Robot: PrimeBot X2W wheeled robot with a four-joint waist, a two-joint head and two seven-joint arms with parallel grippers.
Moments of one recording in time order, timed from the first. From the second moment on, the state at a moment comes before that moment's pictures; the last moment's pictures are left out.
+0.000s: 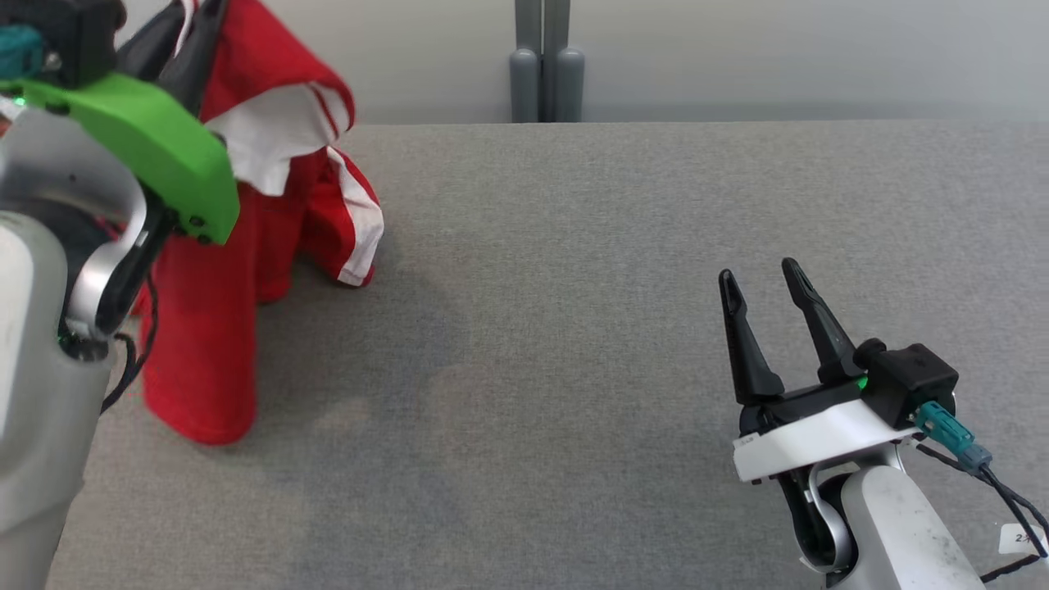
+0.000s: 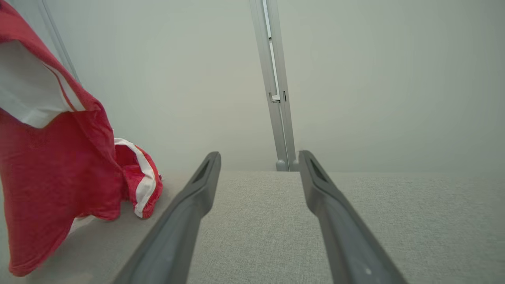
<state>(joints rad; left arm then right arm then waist) -0.78 0.49 -0.35 -0.04 -0.48 -0.05 0.45 -0.18 -0.05 0.15 0.11 0.24 0.13 -0.26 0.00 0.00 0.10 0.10</state>
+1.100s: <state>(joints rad) -0.41 0.38 -0.45 0.35 -0.54 -0.07 -0.01 -0.18 -0.07 0.07 0.08 0.23 0.13 -0.26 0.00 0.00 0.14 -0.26</state>
